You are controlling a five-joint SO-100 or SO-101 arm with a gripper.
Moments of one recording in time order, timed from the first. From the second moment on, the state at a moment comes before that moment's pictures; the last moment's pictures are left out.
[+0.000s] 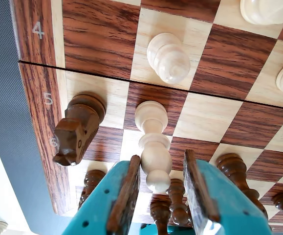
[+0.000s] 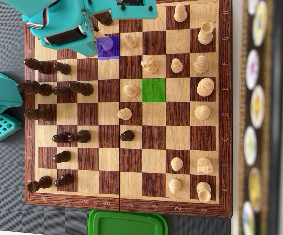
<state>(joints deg) -27.4 90.3 95.7 79.8 107.0</state>
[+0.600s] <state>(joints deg) -27.4 90.3 95.7 79.8 107.0</state>
